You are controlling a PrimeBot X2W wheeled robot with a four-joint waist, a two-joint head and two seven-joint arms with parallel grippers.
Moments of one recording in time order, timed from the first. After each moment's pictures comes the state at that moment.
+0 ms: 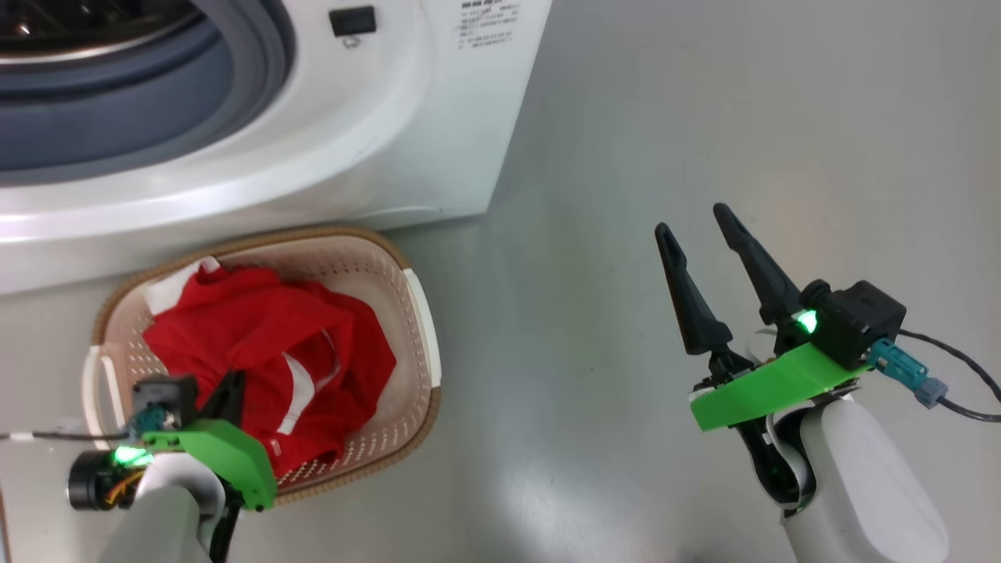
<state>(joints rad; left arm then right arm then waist) -0.57 0.12 -0.18 1.02 -0.23 -0.13 -0.25 -0.39 -0.10 0.18 0.19 0.31 0.13 -0.26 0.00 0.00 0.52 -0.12</state>
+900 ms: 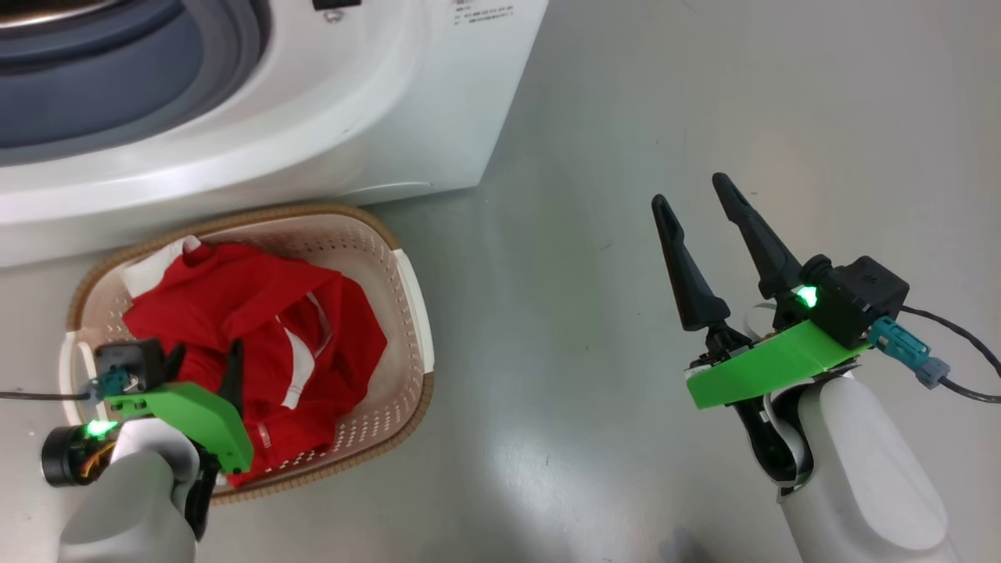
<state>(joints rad) -0.73 0.17 -0.35 1.19 -0.45 -0.13 -0.25 -0.44 -0.09 0.18 0.19 0.29 0.13 -0.26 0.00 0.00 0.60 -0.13</state>
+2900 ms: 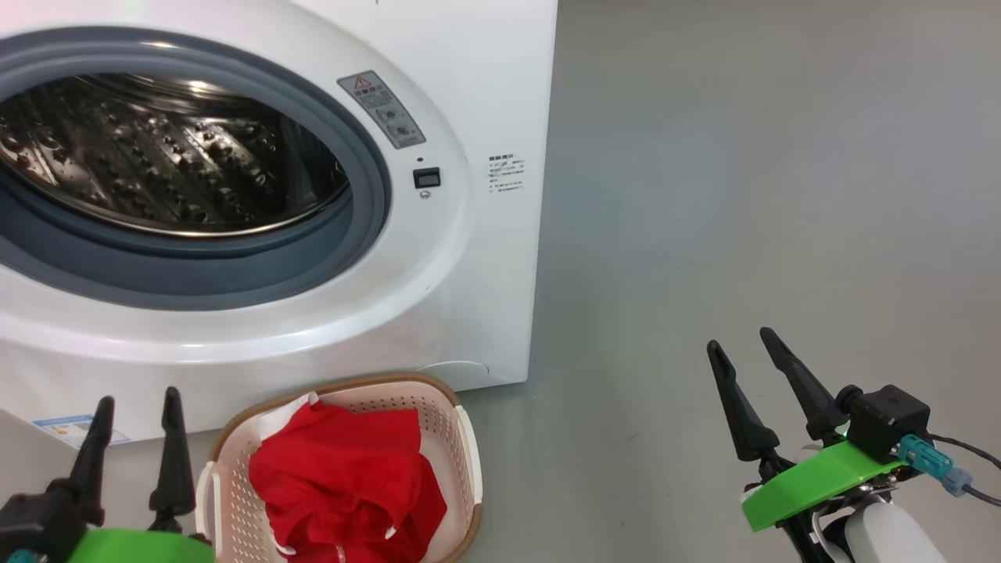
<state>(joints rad) -0.10 0.12 0.09 0.24 -0.26 -0.13 -0.25 -0.18 -0.17 0.15 0.23 0.35 0.13 -0.26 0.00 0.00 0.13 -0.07</state>
